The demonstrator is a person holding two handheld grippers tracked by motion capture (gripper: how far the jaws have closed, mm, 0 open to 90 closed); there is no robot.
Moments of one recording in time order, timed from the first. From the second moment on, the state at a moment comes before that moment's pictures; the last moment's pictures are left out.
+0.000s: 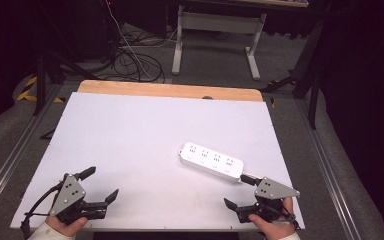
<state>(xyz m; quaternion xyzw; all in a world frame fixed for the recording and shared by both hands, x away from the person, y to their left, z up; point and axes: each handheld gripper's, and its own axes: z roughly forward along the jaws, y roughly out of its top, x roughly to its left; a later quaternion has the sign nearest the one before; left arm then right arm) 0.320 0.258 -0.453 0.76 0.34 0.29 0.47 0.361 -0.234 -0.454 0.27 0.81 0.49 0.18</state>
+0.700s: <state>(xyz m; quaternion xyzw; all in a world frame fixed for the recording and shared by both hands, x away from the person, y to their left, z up) 0.320 0.258 -0.453 0.76 0.34 0.29 0.47 0.382 -0.224 -0.426 0.27 0.82 0.48 0.18</state>
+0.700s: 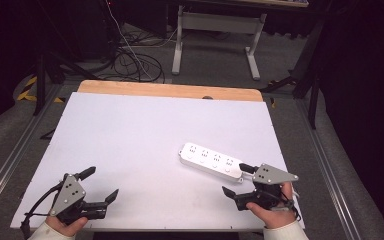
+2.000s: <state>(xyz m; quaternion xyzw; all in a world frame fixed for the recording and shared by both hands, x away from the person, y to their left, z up) 0.320 0.258 -0.453 0.76 0.33 0.30 0.47 0.432 -0.210 -0.397 0.27 0.85 0.41 0.18</state>
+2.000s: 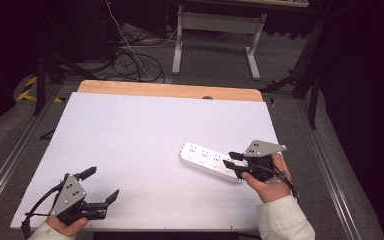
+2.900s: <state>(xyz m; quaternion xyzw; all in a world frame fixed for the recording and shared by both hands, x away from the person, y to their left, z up) 0.321 0.257 -0.454 0.76 0.33 0.29 0.47 0.465 -0.204 -0.408 0.32 0.87 0.34 0.15</state>
